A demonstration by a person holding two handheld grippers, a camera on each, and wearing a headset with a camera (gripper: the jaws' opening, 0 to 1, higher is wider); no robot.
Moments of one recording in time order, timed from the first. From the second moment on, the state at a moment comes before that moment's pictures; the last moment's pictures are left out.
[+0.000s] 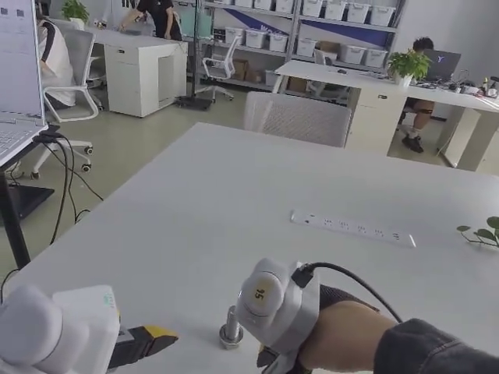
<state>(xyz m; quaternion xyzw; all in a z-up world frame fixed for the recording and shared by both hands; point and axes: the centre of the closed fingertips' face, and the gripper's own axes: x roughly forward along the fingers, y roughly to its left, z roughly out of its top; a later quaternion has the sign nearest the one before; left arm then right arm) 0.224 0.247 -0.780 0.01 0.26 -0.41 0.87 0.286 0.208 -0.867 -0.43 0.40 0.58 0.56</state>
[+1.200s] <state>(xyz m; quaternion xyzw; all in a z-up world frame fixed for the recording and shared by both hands) 0.226 0.252 -0.784 0.00 0.27 -0.41 0.87 0.289 0.211 -0.882 -0.45 0.40 0.59 0.55</state>
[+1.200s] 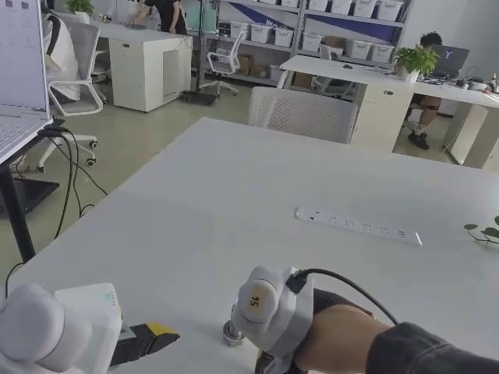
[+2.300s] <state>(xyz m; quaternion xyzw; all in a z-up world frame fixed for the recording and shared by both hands) 0.225 0.250 -0.784 0.00 0.27 -0.41 0.87 0.288 0.205 -0.881 -0.45 0.40 0.59 0.54</state>
